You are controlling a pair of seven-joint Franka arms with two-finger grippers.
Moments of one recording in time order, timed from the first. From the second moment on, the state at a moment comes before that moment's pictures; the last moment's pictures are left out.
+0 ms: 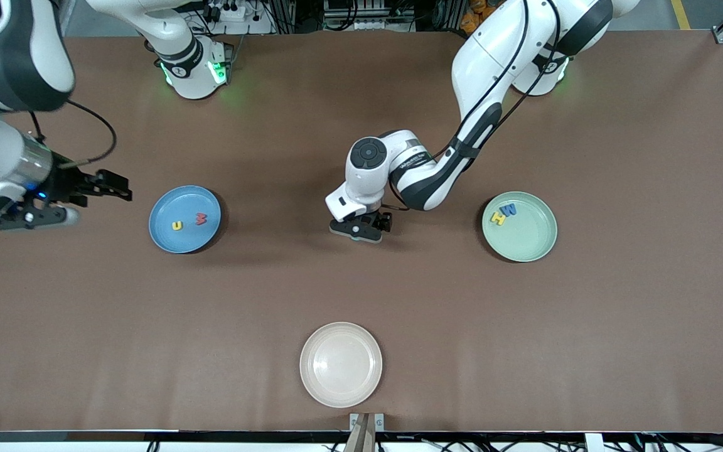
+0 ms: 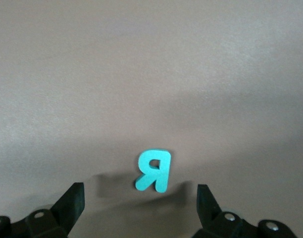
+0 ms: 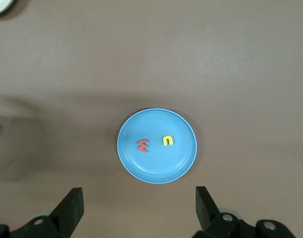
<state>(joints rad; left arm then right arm) -0.59 0.84 -0.30 -1.53 0.37 2.44 -0.80 0.17 0.03 -0.16 -1.80 0.09 1.75 -0.09</state>
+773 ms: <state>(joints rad) -0.63 0.91 -0.25 -1.45 0.37 2.44 -0.83 0.15 -0.05 -0.16 -1.73 0.09 1.72 -0.09</state>
